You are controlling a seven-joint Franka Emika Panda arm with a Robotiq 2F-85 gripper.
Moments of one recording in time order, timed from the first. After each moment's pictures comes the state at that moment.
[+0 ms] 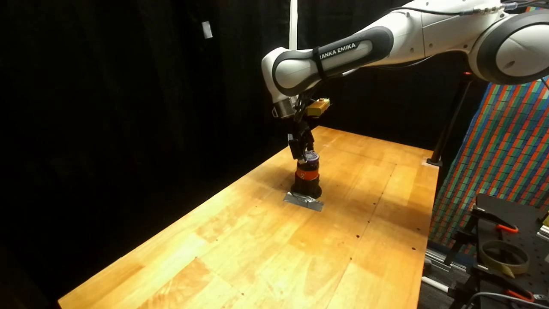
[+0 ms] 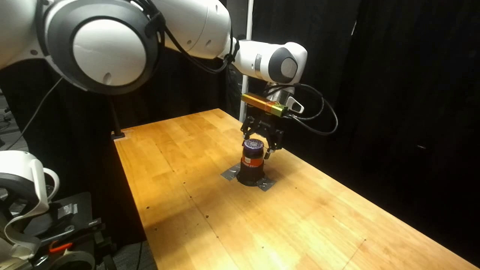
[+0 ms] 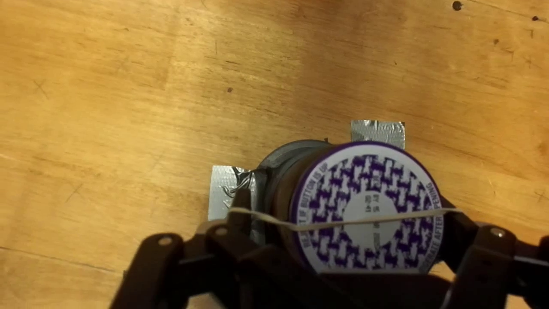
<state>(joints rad) 0.12 1.03 0.06 -0.88 -0.06 1.51 -0.14</state>
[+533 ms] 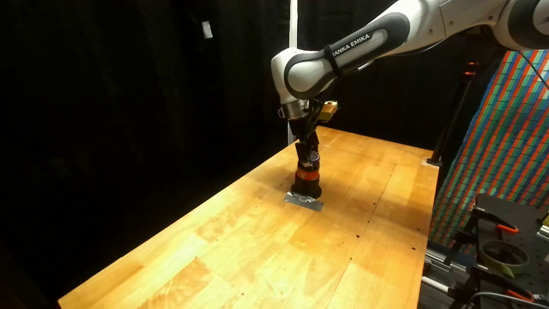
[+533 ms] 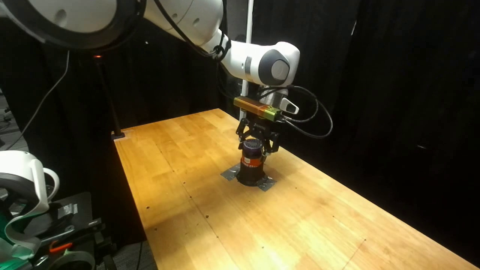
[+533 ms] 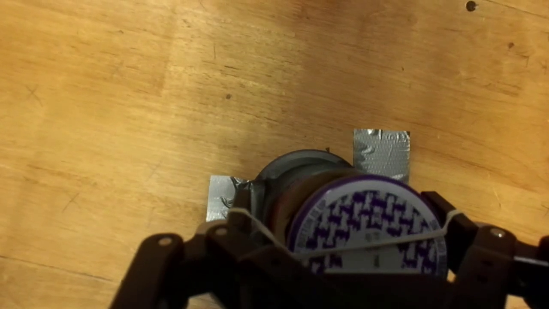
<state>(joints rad) 0.11 0.85 0.06 -1.21 -0.06 1.73 -0.14</state>
